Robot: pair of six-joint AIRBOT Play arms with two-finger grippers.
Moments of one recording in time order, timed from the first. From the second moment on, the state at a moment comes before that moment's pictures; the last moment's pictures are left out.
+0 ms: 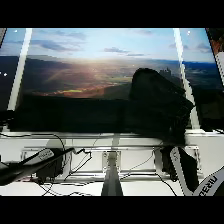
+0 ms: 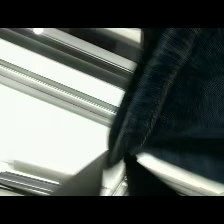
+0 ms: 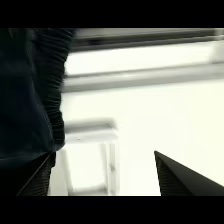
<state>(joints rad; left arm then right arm) 0.69 -1.24 0.98 1.86 -1.38 -1.25 -0.68 -0.73 0.84 -1.70 1.57 0.95</state>
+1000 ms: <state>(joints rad) 0.32 -1.29 1.12 1.87 -1.36 -1.43 0.20 -1.54 1.27 -1.36 0.88 1.56</state>
